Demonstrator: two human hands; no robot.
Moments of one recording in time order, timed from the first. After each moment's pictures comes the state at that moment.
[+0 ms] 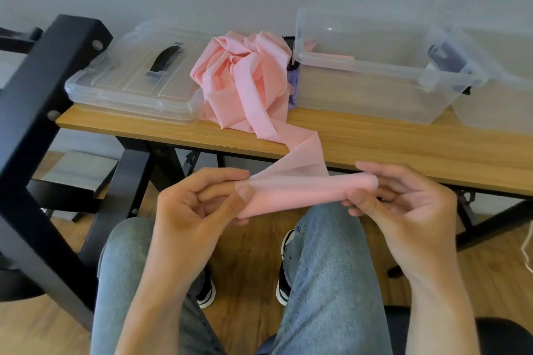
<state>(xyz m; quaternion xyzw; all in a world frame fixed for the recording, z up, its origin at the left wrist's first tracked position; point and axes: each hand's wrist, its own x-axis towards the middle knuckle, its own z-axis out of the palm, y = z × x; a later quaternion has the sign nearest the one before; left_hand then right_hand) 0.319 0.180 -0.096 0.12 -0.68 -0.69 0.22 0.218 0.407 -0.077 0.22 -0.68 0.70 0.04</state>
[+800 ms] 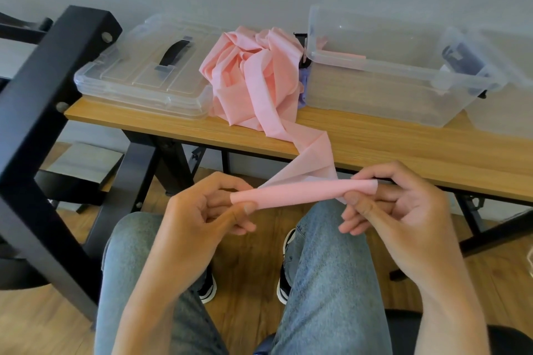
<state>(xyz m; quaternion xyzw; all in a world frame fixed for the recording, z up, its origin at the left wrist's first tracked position) 0.323 0.163 -0.113 0.10 -0.74 -0.65 0.15 0.218 0.403 -0.077 0.25 -0.74 0.62 -0.04</state>
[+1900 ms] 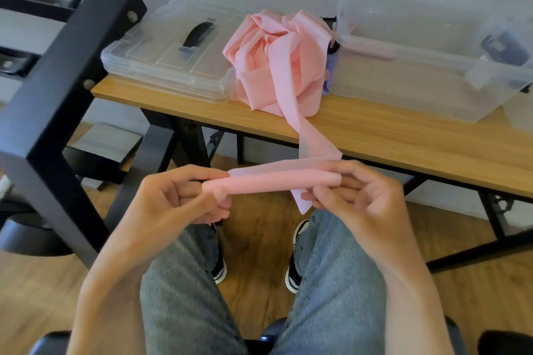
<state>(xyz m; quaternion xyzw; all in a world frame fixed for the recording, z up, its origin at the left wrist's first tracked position) 0.357 0.112 -0.115 0.16 -0.70 -0.69 0.12 0.223 0.356 -0.108 0.23 -0.69 0.67 -0.15</state>
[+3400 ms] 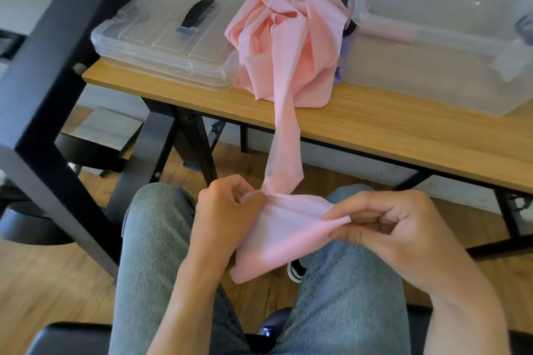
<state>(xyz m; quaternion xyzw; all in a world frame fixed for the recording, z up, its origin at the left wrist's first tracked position) 0.300 0.157 -0.173 0.32 -0.82 -0.46 0.11 0.218 0.374 -0.087 0.32 -0.75 0.53 -0.25</state>
